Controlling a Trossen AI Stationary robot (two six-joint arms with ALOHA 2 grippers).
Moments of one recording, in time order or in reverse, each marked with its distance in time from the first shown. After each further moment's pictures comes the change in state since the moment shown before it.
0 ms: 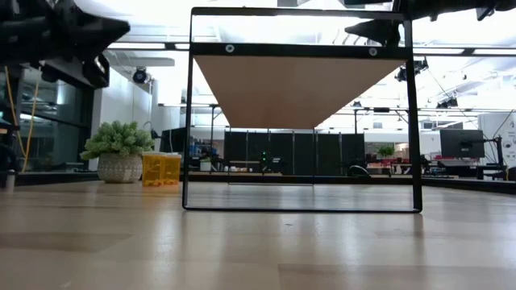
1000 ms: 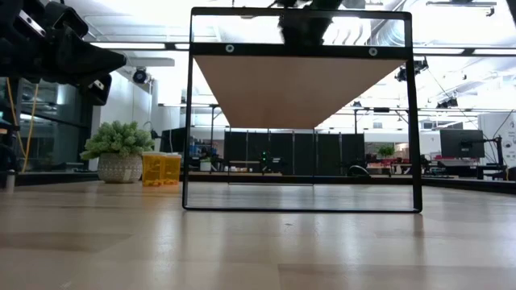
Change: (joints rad) left arm 0.000 0.000 0.000 -0.251 0.105 0.110; right arm -0.206 1.009 1.218 -1.130 0.026 -0.218
